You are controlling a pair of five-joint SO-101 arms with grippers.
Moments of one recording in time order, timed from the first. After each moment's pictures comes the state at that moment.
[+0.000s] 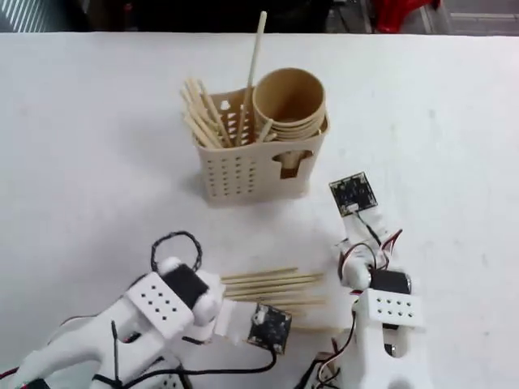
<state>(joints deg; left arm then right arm) 38.8 -44.1 71.4 74.6 -61.1 4.2 -54.5 81.2 37.2 27.5</state>
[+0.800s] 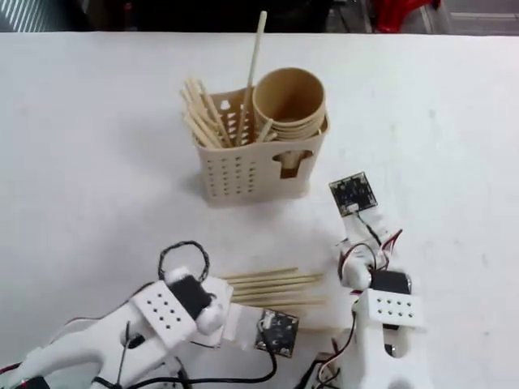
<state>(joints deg) 42.3 -44.2 75.2 66.2 -55.3 4.2 -54.5 81.5 37.2 27.6</state>
